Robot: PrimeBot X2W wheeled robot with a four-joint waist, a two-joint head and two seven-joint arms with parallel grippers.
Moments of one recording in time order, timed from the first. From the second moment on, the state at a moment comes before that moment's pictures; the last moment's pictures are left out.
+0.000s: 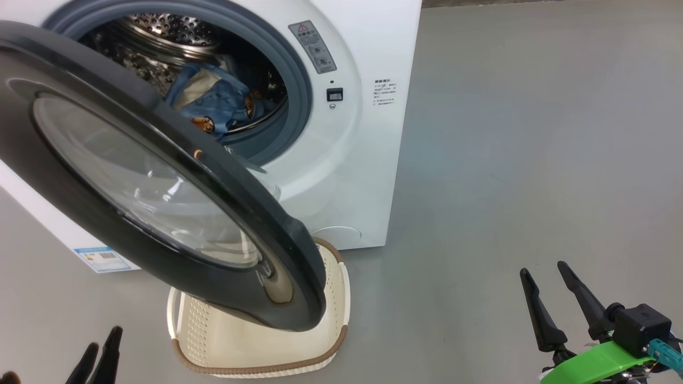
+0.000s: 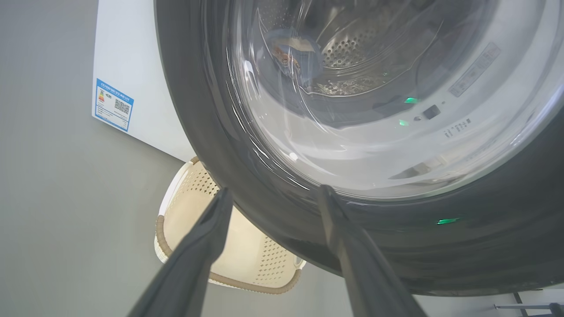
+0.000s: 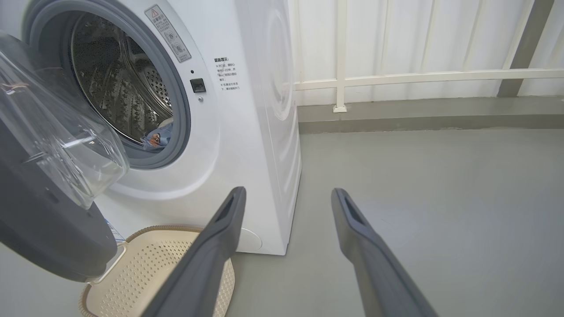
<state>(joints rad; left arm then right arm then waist) 0.04 0.52 -0.30 0.17 -1.32 -0.12 -0.19 -0.02 -0.20 0.05 0.16 0.31 0.13 -0.26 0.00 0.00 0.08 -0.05</state>
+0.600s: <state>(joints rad) 0.04 0.36 -0.10 0.23 -0.75 -0.13 -0.25 -0.02 -0.20 0.02 0.16 0.31 0.13 -0.26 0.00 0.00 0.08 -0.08</state>
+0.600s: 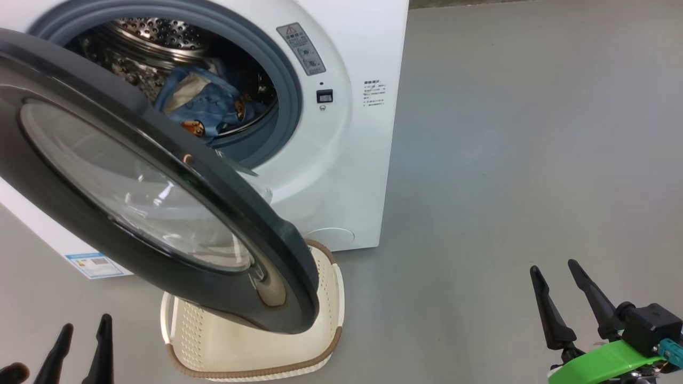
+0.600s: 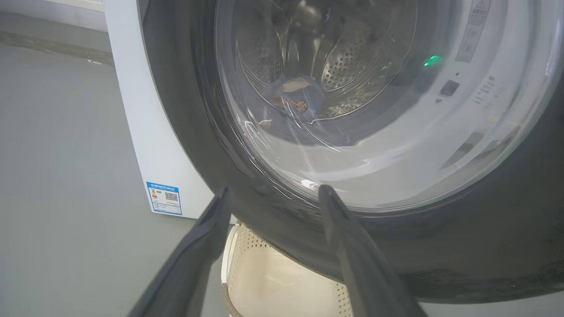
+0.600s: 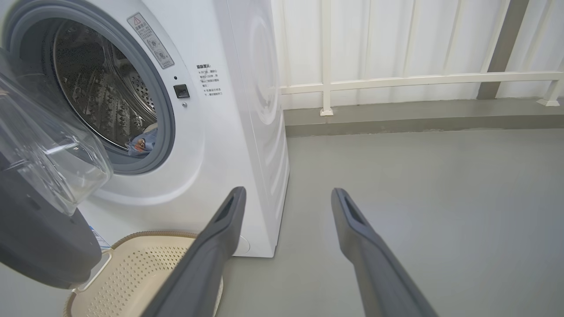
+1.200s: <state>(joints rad) 0.08 0.21 0.05 0.17 -0.39 -0.13 -0.26 0.00 -0.20 0.01 0.16 0.31 0.13 -0.26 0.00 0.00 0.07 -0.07</state>
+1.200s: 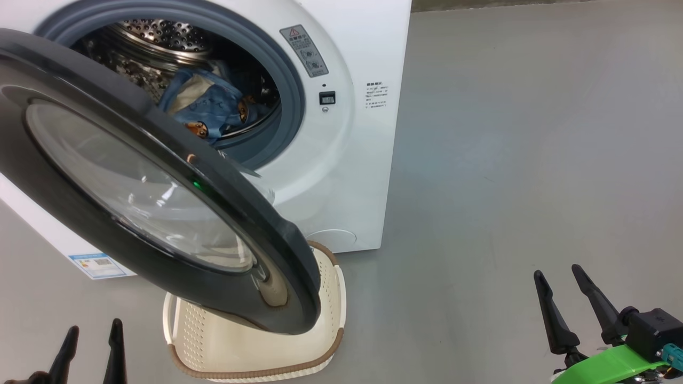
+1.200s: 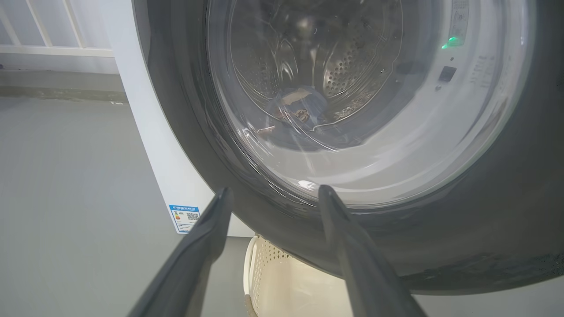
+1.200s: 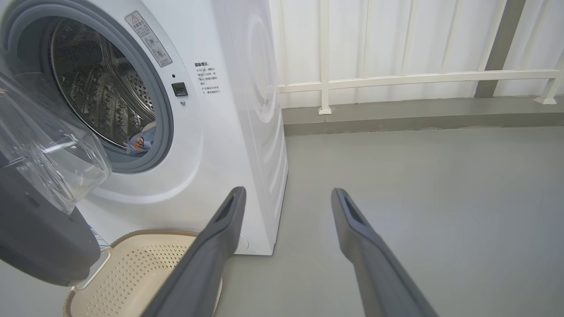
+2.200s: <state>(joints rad) 0.10 0.18 0.01 0.18 -0.38 -0.13 -0.26 -0.03 -0.18 0.11 0.11 0.31 0.13 -0.26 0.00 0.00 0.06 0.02</state>
